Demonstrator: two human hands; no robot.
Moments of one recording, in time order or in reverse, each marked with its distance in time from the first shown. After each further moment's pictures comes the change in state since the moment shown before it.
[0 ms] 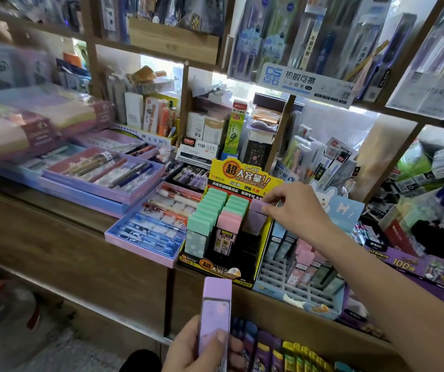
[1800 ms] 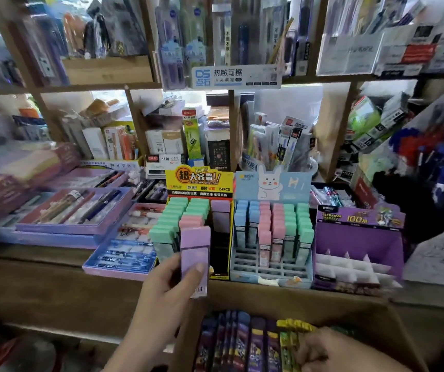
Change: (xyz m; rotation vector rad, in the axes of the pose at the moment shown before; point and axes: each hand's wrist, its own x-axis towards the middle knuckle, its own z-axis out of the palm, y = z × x) left_hand 0.050 0.056 0.023 0.524 -0.152 0.383; right_hand -0.244 0.086 0.014 0.234 -0.705 0.391
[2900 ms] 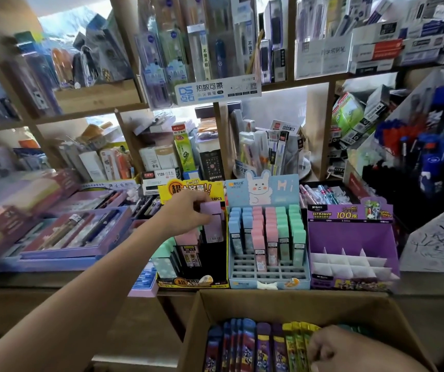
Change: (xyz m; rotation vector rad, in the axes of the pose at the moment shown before) left_hand 0.180 0.048 0.004 0.866 -0.345 0.288; right_hand 0.024 0.040 0.014 0.048 -0.005 -0.001
